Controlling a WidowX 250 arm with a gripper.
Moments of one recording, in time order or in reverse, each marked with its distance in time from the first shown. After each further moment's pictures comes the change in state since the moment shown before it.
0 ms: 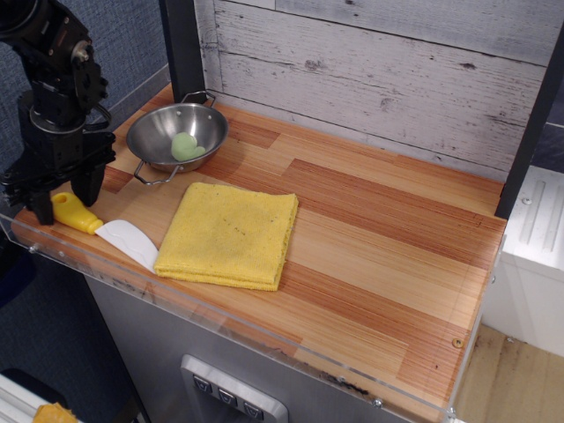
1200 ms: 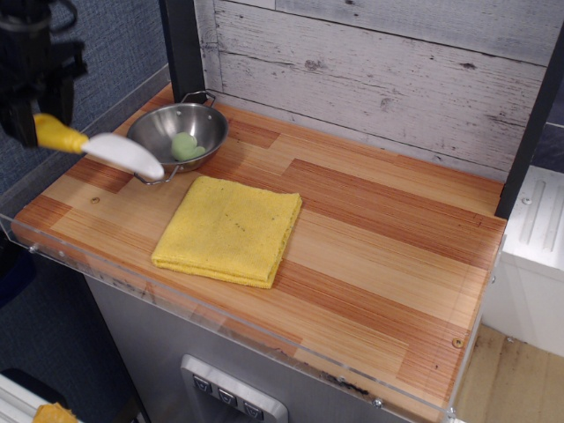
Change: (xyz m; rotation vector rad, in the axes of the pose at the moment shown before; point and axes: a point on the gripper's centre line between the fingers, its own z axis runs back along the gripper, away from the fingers) arm 0.040 -0.001 0.081 -0.057 0.035 0.188
